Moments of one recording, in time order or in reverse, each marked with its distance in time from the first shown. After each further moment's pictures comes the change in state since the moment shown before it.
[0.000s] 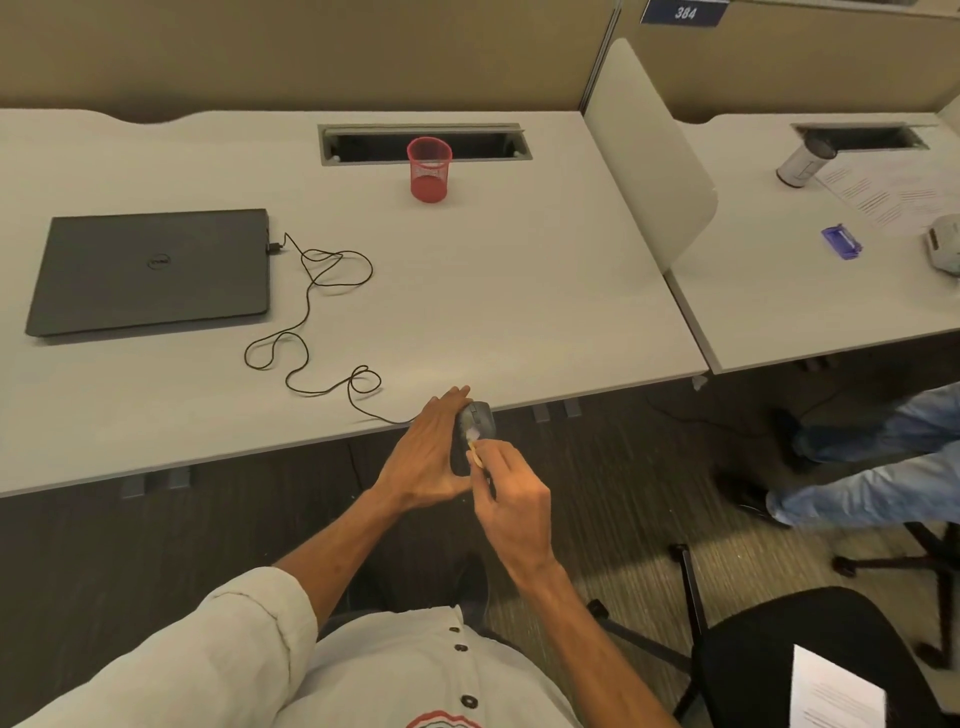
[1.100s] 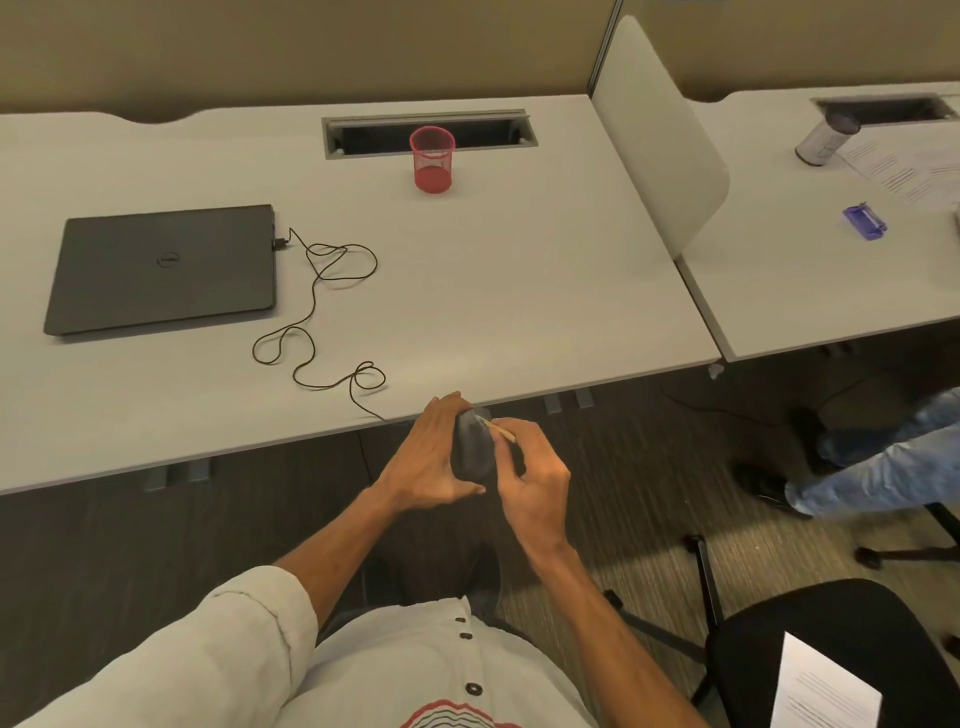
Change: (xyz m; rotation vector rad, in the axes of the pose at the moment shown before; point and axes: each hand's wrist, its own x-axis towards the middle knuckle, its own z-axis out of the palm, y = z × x) left_hand -0.007 -0.008 0.000 -0.016 -0.027 0.054; right_hand 0.011 0.011 -0.010 0.220 0.071 0.164
